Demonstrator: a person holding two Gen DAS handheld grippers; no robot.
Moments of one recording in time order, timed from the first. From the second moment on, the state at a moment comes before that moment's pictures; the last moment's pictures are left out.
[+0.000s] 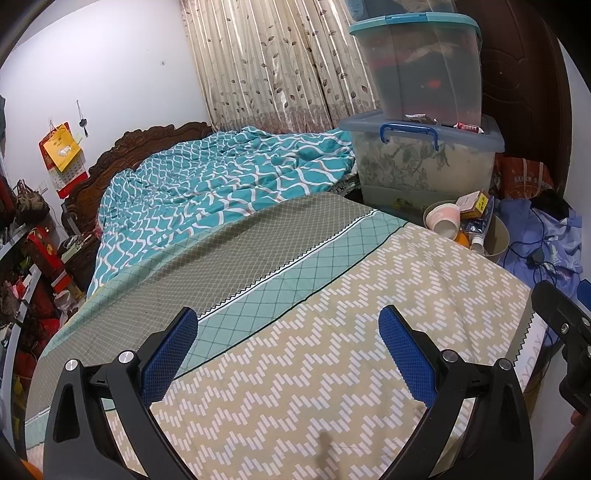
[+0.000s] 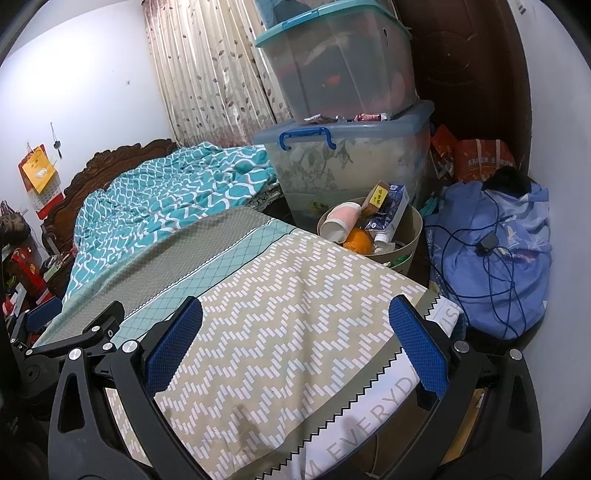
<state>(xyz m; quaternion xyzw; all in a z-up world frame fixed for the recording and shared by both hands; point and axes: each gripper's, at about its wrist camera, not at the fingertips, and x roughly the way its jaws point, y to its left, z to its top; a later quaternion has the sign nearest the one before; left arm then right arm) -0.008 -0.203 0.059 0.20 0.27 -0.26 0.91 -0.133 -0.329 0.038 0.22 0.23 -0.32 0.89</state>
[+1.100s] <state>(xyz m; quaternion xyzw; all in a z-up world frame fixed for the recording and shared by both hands) -0.012 -0.197 0.047 0.21 0.27 -0.26 0.90 -0.134 -0.329 0.034 0.22 0.23 -0.32 0.89</state>
